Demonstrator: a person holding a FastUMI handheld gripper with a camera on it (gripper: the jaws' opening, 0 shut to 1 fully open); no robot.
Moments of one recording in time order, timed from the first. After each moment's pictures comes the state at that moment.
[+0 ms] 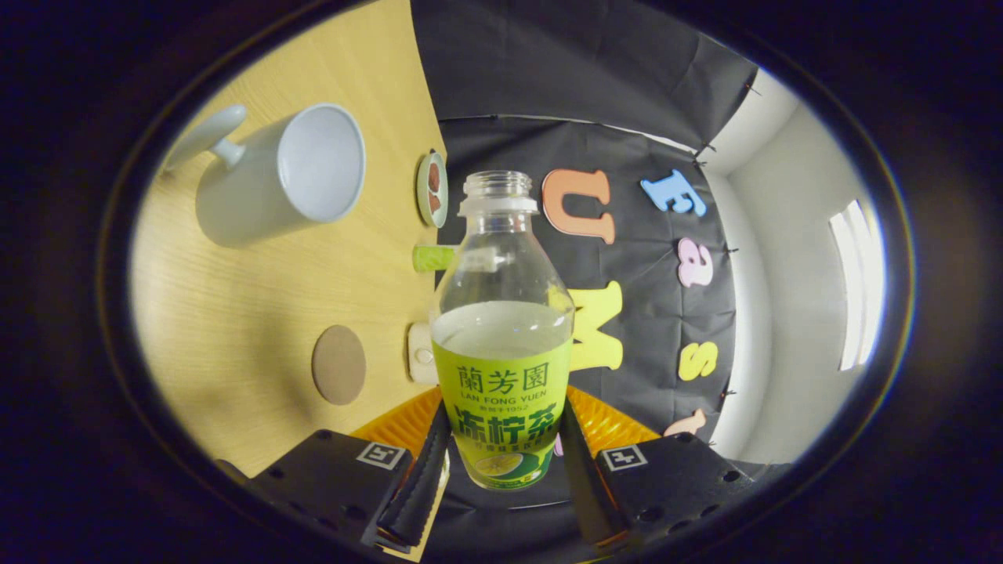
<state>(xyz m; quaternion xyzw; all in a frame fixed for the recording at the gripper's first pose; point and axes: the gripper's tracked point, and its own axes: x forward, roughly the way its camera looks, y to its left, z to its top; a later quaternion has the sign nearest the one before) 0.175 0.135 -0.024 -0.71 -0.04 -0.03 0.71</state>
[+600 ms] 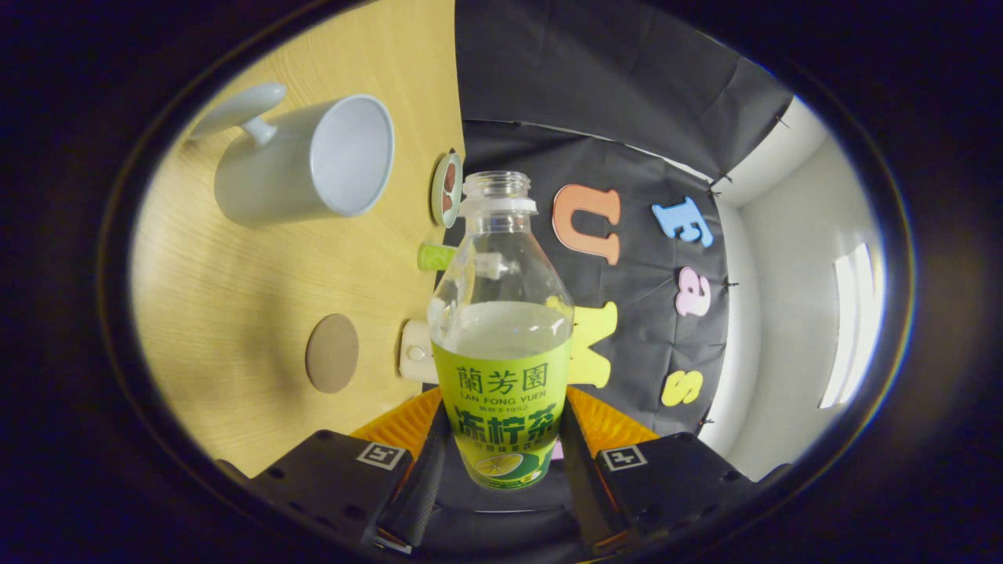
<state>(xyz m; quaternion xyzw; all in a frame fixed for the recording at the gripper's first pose) 0.171 0.149 -0.018 -0.75 -0.05 -0.03 0.66</state>
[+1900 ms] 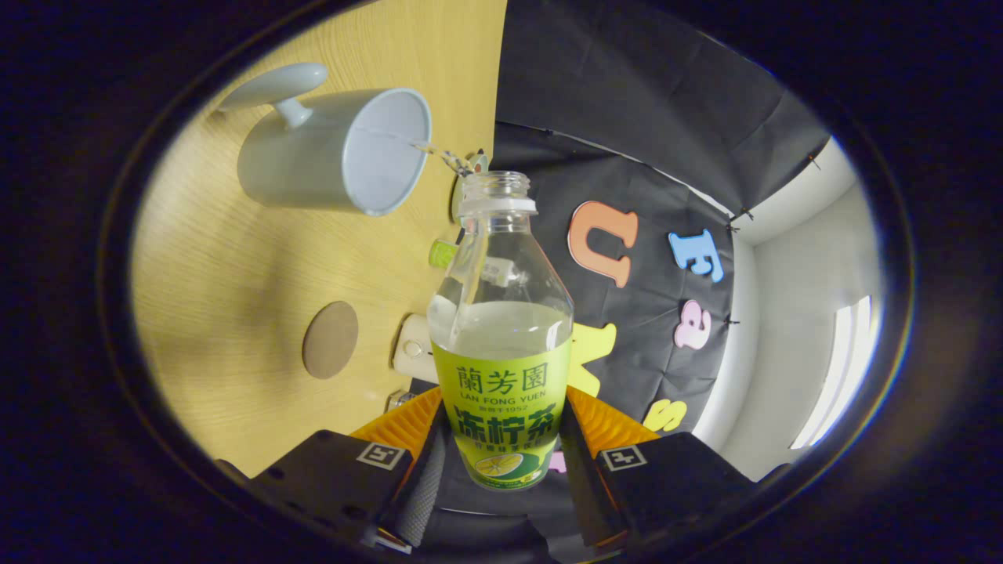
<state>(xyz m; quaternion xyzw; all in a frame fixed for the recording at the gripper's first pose) 0.167 0.162 -0.011 -0.80 -0.06 -0.03 0.60</state>
